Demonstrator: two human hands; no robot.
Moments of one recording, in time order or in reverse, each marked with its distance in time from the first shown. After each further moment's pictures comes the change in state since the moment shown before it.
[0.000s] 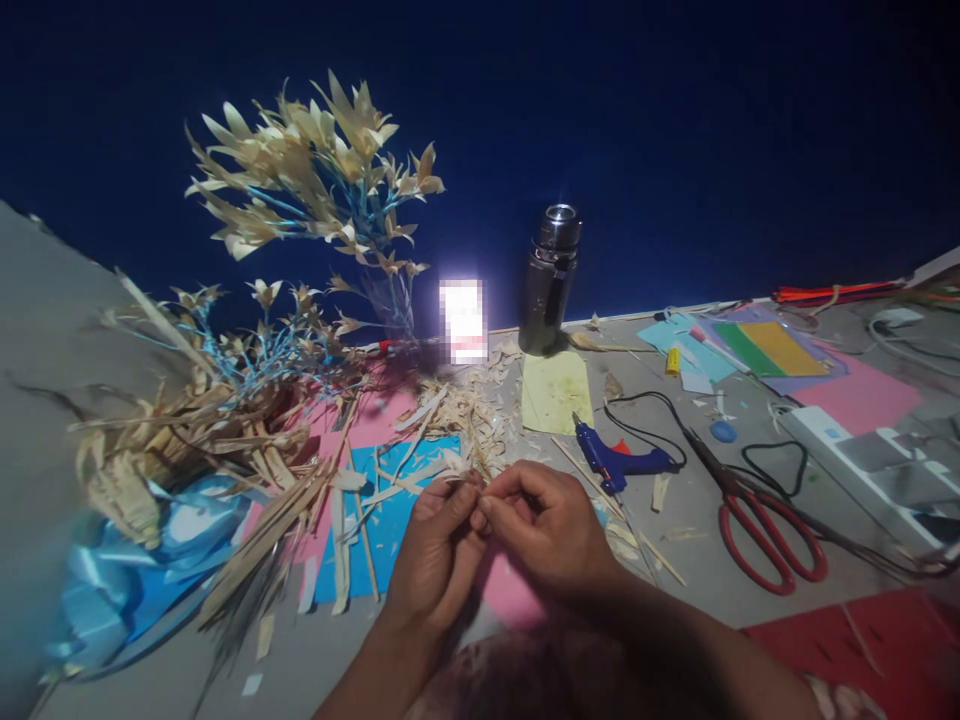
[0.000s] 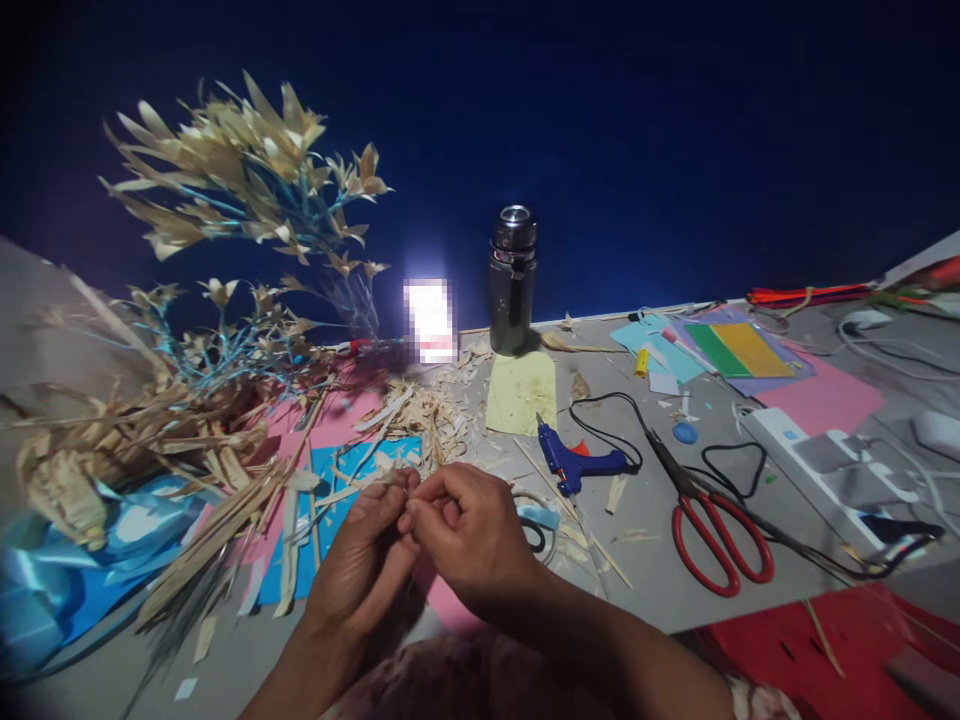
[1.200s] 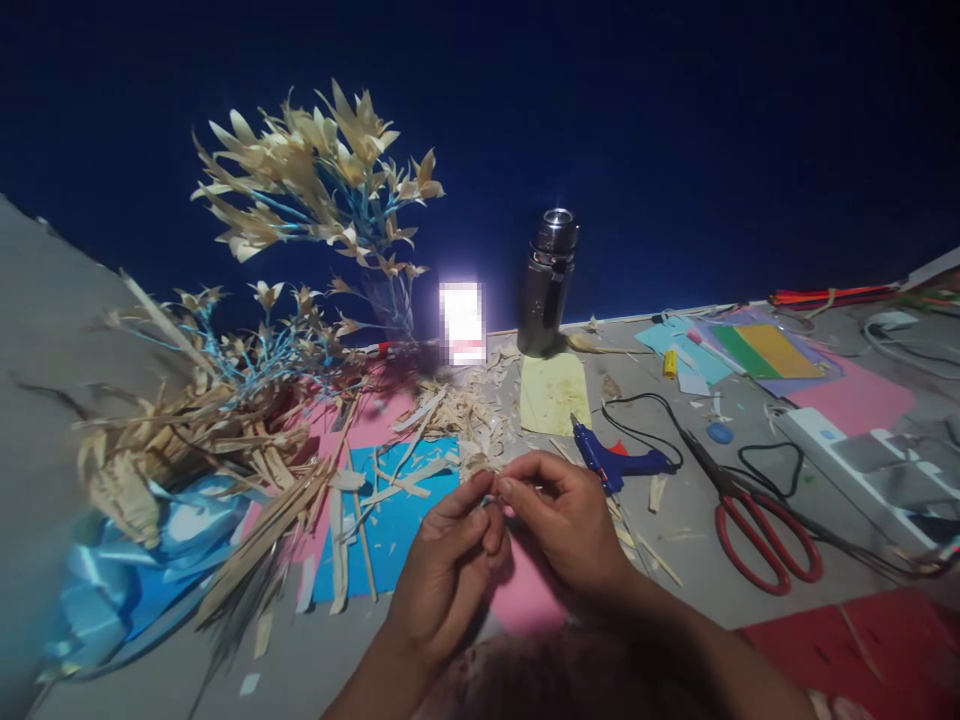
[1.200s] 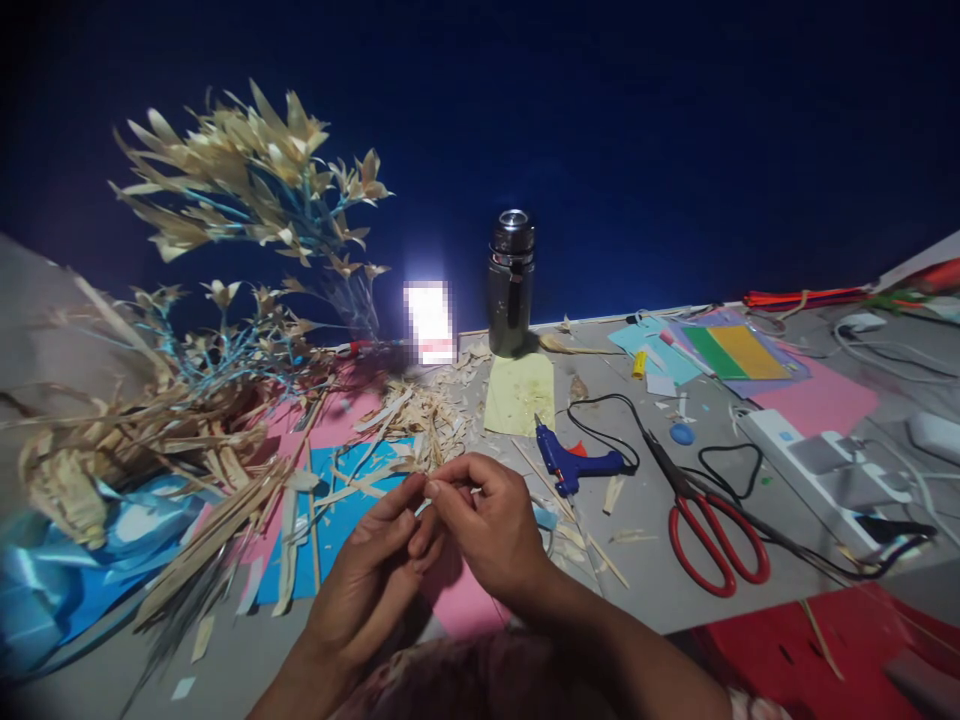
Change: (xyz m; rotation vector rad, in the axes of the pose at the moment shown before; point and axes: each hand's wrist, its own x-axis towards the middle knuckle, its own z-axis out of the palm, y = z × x) left_hand -0.013 -0.010 -0.010 -0.013 -0.149 -0.107; right_hand -0.001 0.004 -0.007 0.258 0.103 0.172
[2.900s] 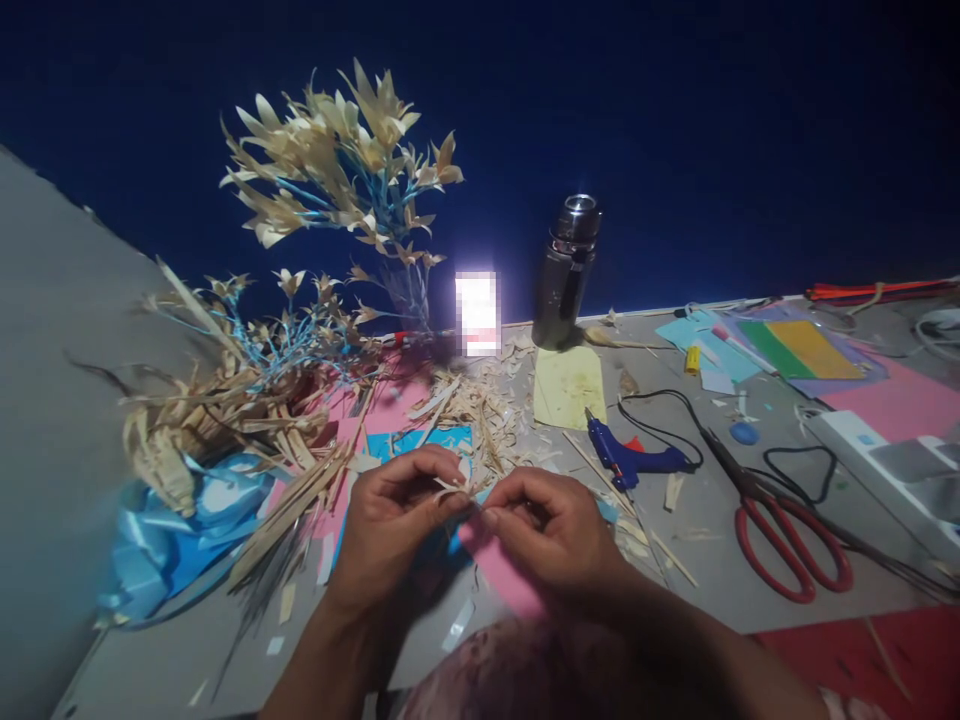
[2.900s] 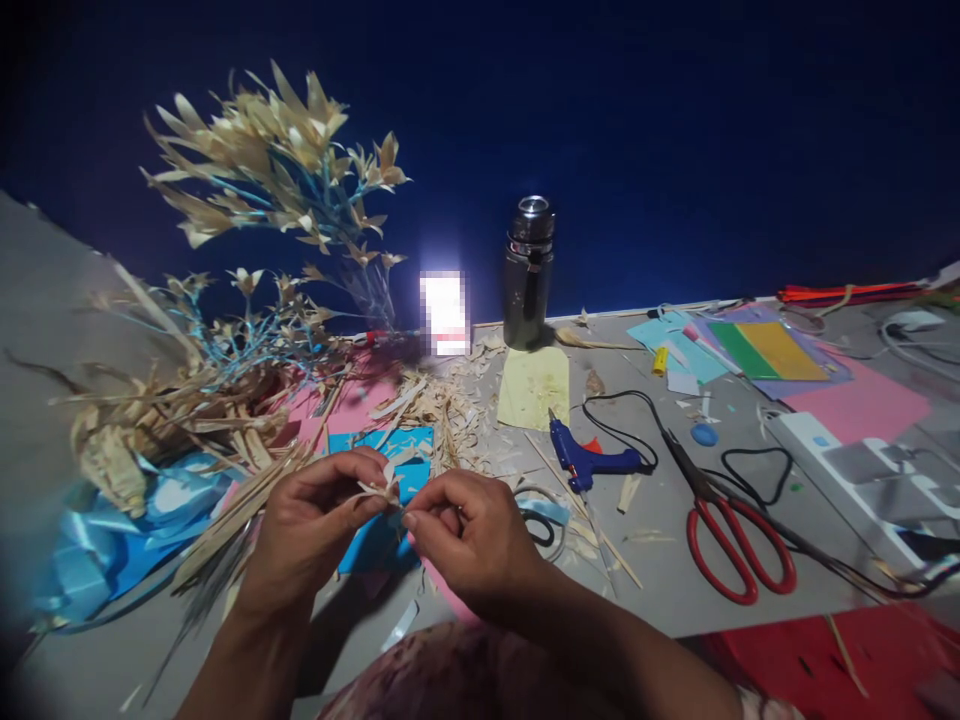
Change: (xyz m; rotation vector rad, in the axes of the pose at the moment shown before) left_hand -0.003 0.065 -0.009 0.786 0.009 0.466; right_hand -0.007 0.000 0.007 -0.185 -0.221 -0.139
